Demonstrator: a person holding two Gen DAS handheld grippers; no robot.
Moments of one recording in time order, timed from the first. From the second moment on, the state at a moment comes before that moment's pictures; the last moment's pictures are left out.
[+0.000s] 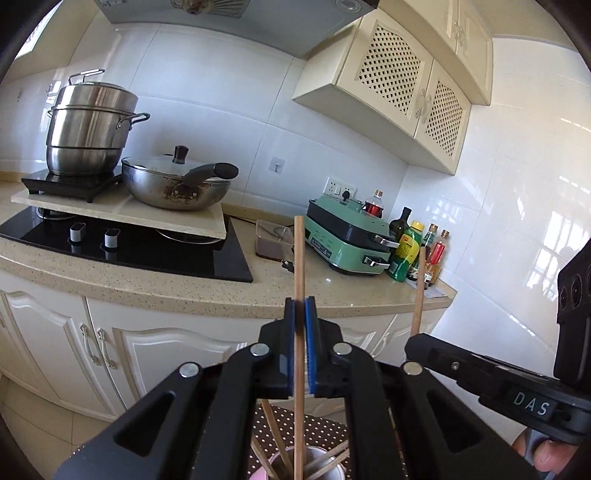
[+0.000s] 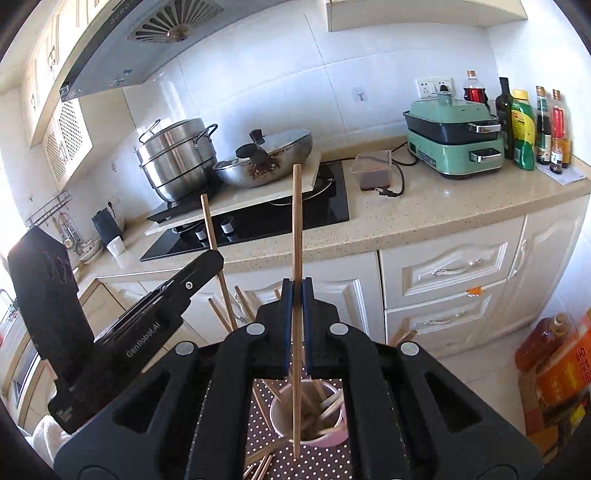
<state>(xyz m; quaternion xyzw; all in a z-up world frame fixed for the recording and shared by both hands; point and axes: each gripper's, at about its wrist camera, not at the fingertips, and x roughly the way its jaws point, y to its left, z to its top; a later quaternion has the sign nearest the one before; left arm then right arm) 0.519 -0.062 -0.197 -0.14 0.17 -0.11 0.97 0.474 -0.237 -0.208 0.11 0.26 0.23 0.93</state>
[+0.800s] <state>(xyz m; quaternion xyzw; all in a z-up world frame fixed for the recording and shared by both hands) 0.511 -0.067 -0.237 -0.11 0.22 -0.10 0.96 0.472 -0.216 -0.232 0.08 0.24 0.25 0.93</state>
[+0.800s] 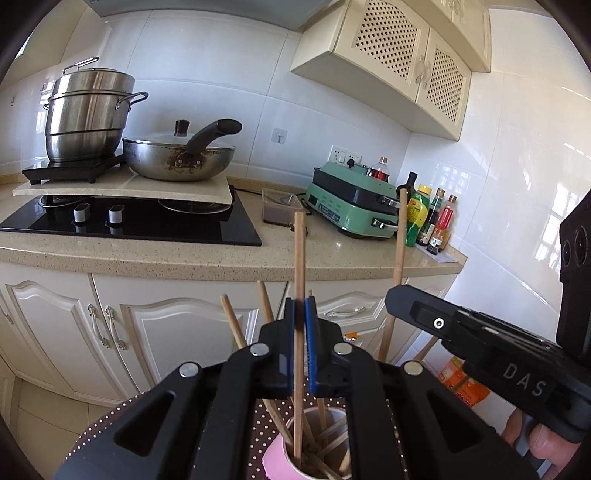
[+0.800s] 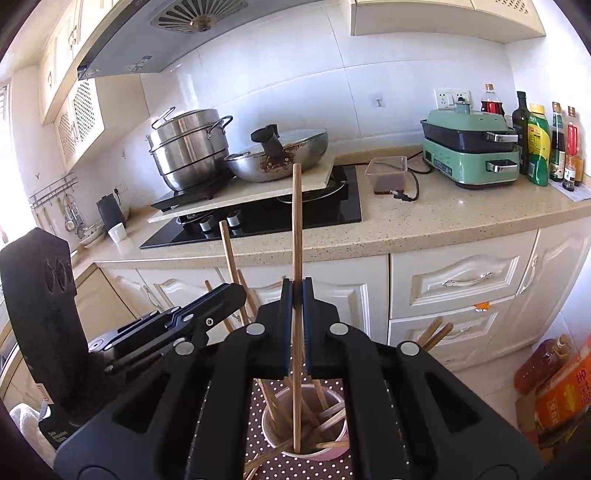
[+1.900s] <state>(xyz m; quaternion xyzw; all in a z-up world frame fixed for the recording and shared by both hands) 0.453 -0.024 -0.236 -0.09 0.25 -0.05 0.96 0.427 -0.217 -0.260 0.05 0.29 0.22 0.93</state>
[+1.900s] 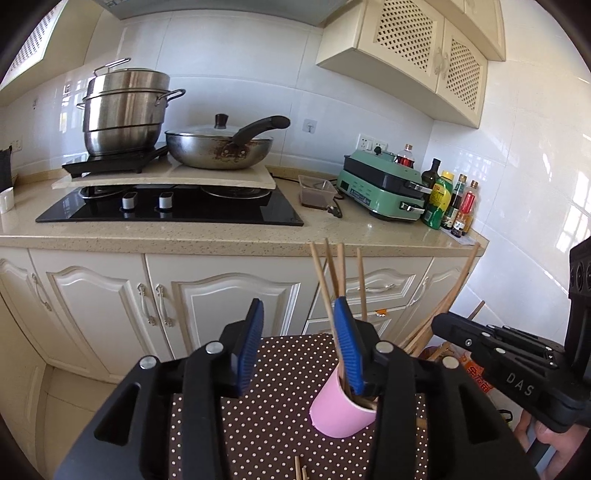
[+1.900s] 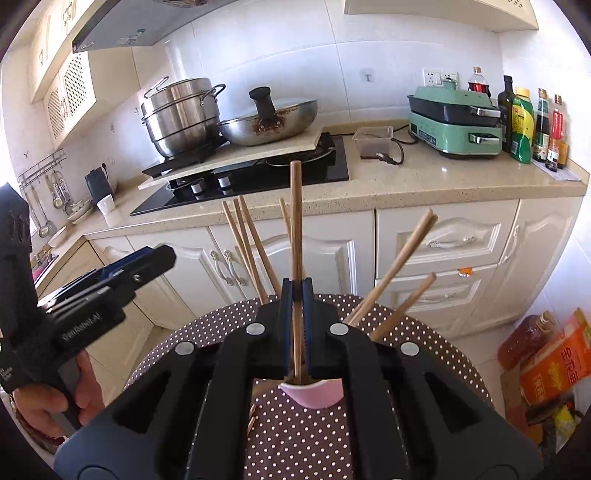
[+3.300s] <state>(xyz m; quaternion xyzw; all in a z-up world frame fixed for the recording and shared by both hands) 0.402 0.000 -0.324 -0.05 0.49 -0.09 0.87 0.339 -0.218 -0.304 0.07 0.40 0.16 0.90</state>
